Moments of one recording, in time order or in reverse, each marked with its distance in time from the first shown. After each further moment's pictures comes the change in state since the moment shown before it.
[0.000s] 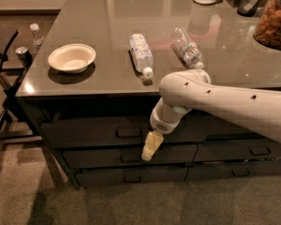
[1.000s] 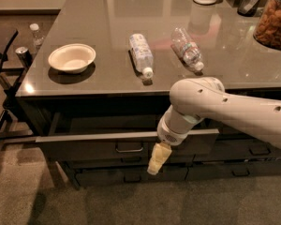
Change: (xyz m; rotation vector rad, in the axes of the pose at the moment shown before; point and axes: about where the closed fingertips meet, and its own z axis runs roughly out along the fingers) arm 0.028 0.043 -0.016 -0.067 0.003 0.009
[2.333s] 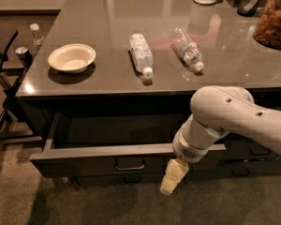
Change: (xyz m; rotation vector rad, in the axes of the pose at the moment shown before) arm 0.046 0.057 -0.033 -0.069 0.022 0.084
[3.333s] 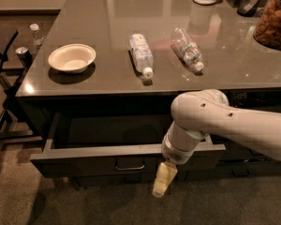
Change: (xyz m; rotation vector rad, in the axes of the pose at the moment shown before) arm -0.008 -0.002 0.034 -0.015 0.074 -0.026
